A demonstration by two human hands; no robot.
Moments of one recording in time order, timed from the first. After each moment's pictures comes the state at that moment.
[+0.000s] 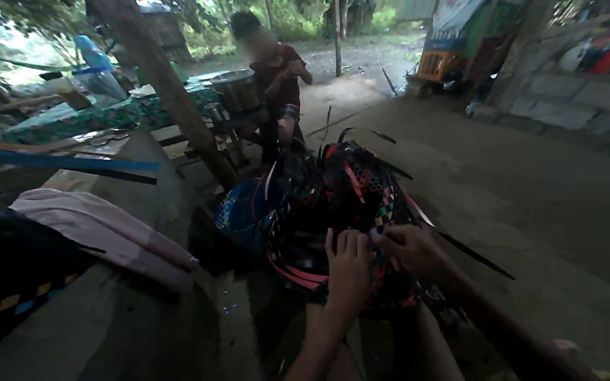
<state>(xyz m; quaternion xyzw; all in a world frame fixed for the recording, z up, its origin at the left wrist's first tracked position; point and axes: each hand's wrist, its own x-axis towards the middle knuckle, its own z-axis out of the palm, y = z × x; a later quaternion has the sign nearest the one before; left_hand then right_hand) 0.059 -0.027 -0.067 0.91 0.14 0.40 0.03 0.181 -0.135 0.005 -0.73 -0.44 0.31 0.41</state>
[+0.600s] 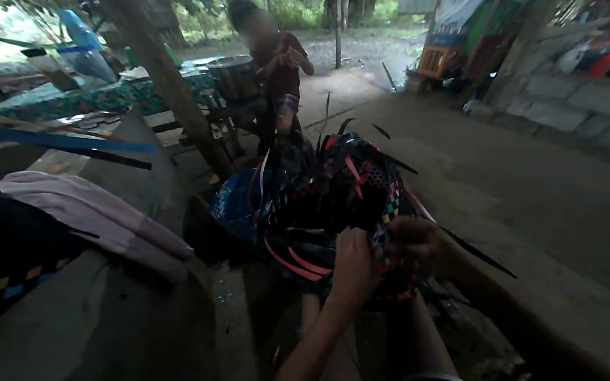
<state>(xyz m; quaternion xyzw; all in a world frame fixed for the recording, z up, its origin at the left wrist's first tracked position) 0.053 -0.038 -0.063 0.89 0.12 0.40 0.19 0.192 -0.155 -0.013 -0.56 -0.54 0.29 0.55</state>
